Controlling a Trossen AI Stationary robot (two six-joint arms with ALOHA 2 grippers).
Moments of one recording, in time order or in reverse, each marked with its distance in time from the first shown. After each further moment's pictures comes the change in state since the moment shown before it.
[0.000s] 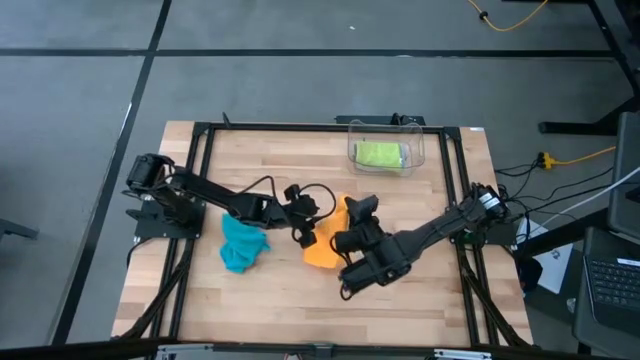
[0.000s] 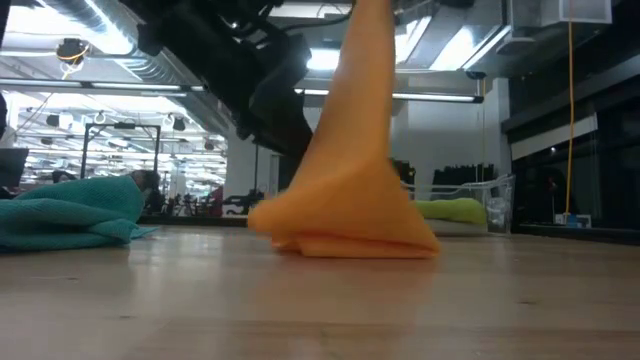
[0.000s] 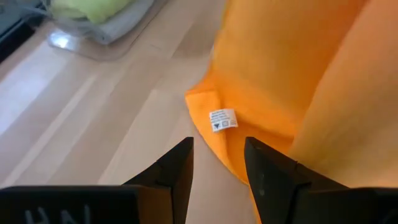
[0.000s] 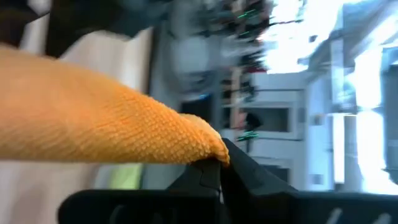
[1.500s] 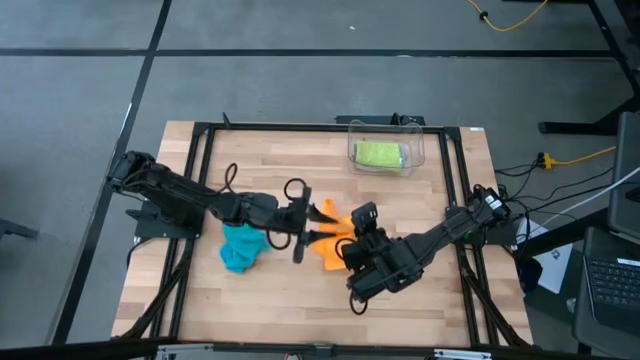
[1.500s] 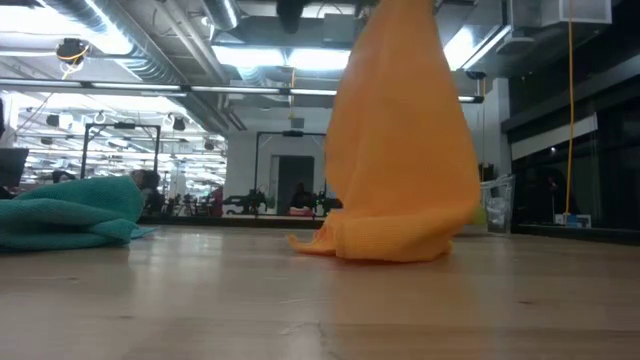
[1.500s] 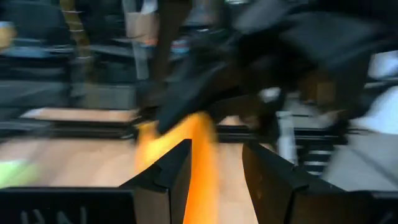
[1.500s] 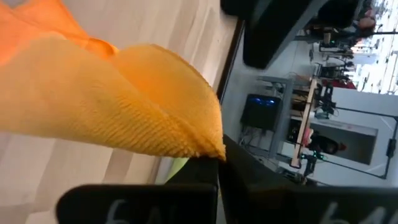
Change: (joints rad) left arm -0.080 -0.163 0.000 0.503 0.307 0.198; right arm 0.048 0.000 0.095 -0.084 -0.382 -0.069
